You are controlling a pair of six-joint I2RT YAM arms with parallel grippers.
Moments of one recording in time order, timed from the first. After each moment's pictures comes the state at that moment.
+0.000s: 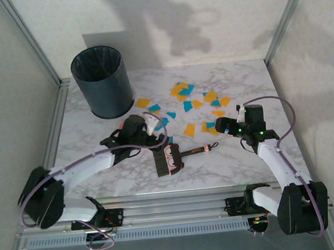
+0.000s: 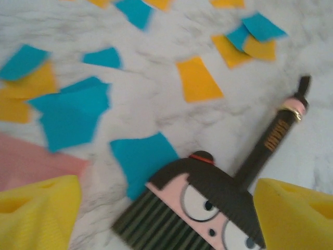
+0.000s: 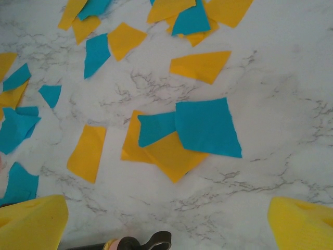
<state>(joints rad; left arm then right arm) -0.68 1.41 0.84 -0.14 0.13 -0.06 0.08 1.07 0.65 -0.37 -0.23 0.30</state>
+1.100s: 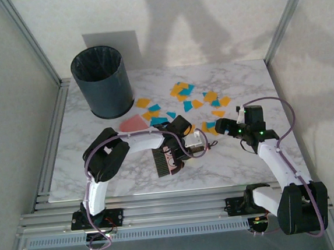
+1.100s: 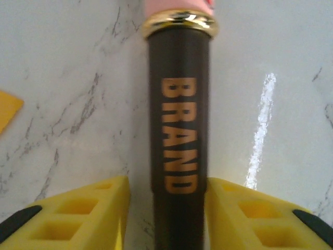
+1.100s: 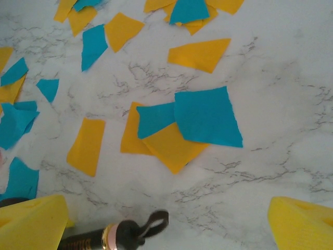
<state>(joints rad) -0.86 2.04 1.32 -0.39 0.28 0.42 0.08 1.07 0.65 -0.39 -0.23 0.32</state>
